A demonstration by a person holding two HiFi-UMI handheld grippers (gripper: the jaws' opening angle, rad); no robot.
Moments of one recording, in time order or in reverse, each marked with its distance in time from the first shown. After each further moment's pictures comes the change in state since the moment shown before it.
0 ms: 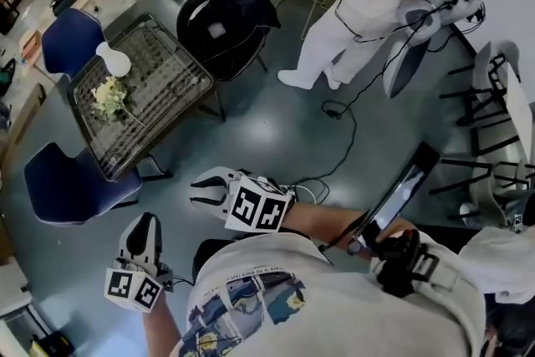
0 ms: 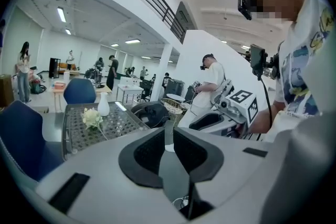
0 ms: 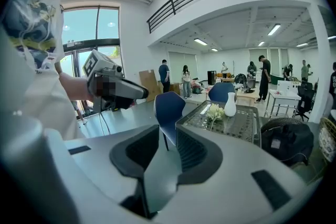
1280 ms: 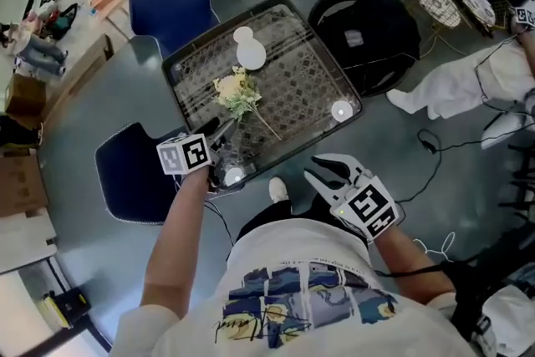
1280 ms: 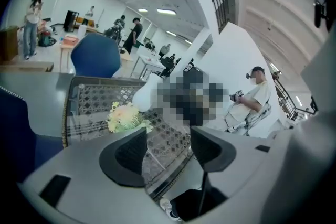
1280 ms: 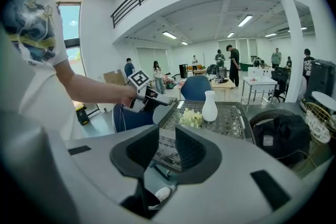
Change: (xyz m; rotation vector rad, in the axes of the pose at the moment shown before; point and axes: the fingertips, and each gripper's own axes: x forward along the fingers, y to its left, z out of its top) left arm 0.198 0.431 0.064 -0.344 0.232 -0.013; right arm 0.186 -0.186 0.096 0.210 0.025 -0.267
